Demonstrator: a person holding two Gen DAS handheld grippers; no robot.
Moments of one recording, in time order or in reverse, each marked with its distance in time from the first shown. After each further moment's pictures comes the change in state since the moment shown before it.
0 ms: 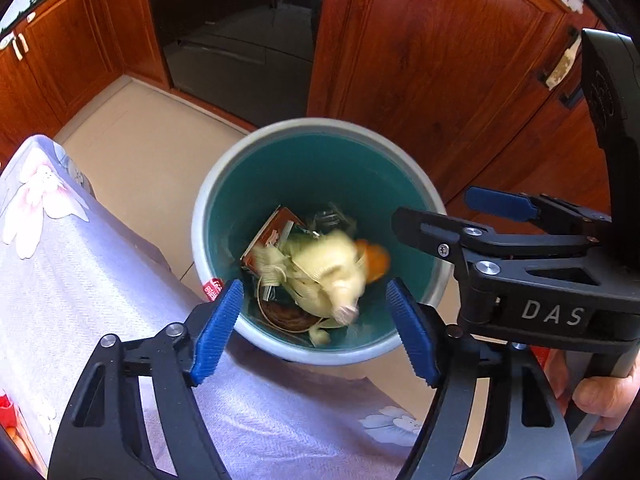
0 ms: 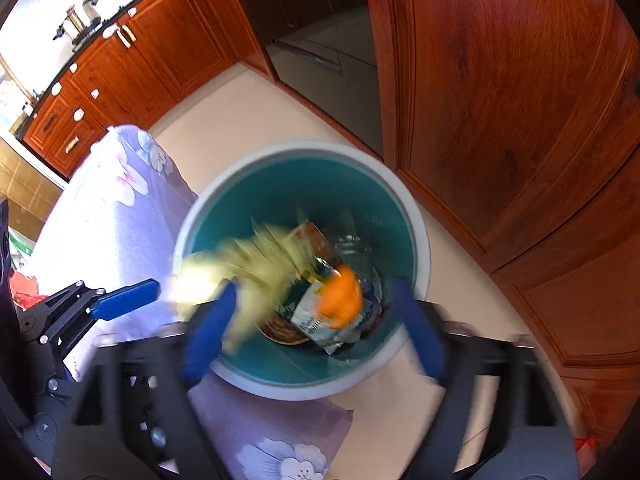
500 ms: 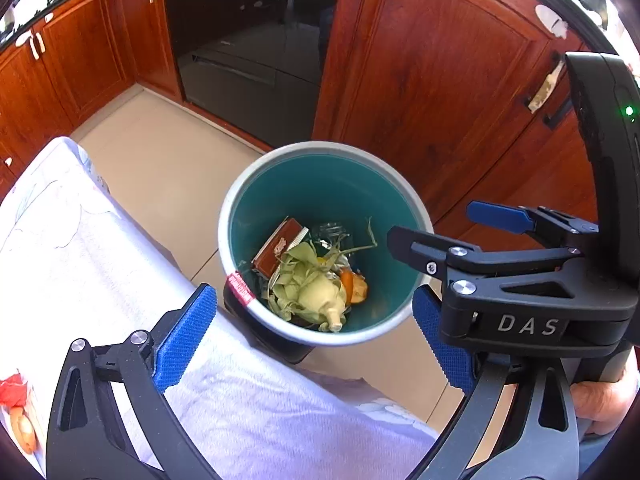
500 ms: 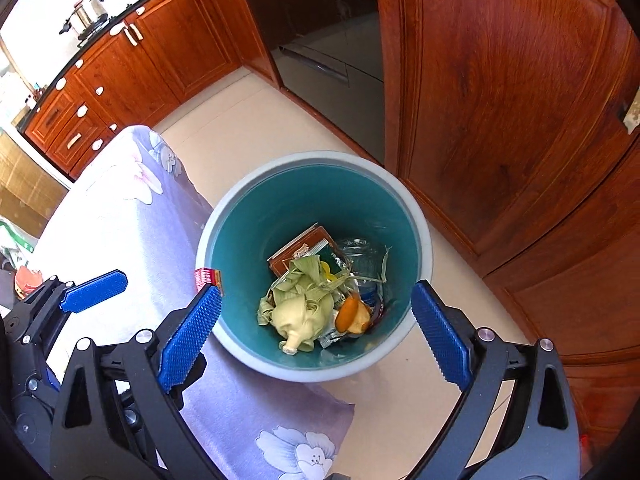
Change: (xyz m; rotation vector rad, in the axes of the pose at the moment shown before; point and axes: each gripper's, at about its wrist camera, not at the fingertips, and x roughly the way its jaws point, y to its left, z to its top) left arm -0.044 0.013 -0.017 -0.023 -0.062 0.012; right arm -0.027 0.022 -0.005 -0.028 -0.005 -0.021
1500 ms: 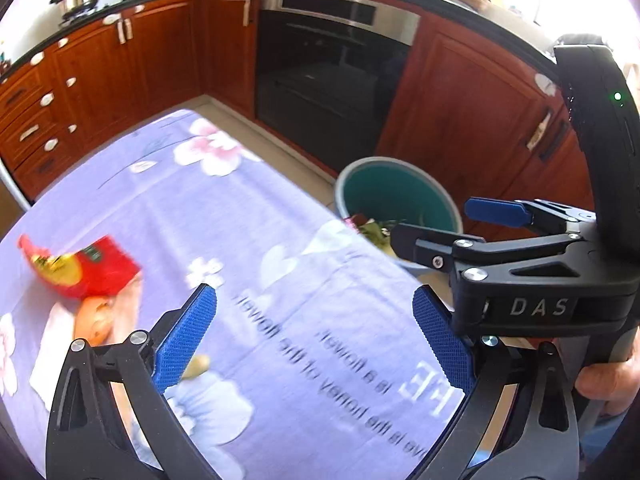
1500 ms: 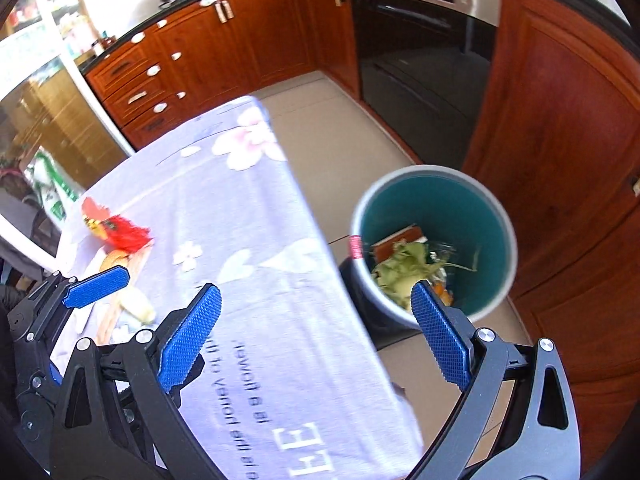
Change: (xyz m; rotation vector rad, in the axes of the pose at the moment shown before) left arm -0.138 0.084 -0.116 -0.152 -0.160 0.098; right arm -0.067 0.159 -0.059 -0.241 -0.038 0.091
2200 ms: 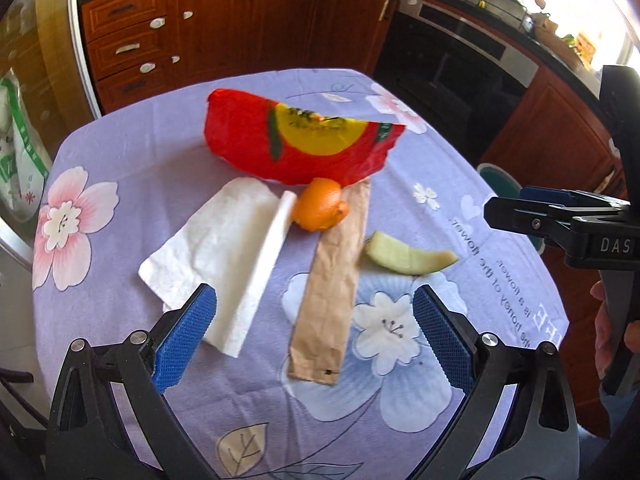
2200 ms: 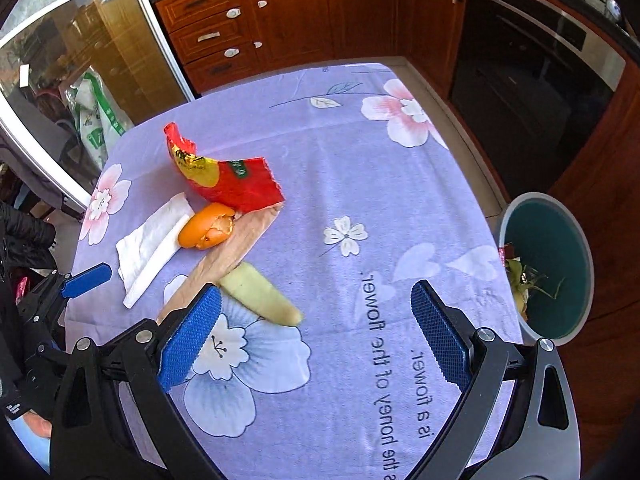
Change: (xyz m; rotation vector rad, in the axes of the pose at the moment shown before) left arm -0.060 0.183 -0.105 -0.282 0.006 0.145; right arm 0.044 0.163 -0.009 -0.226 0.106 0.076
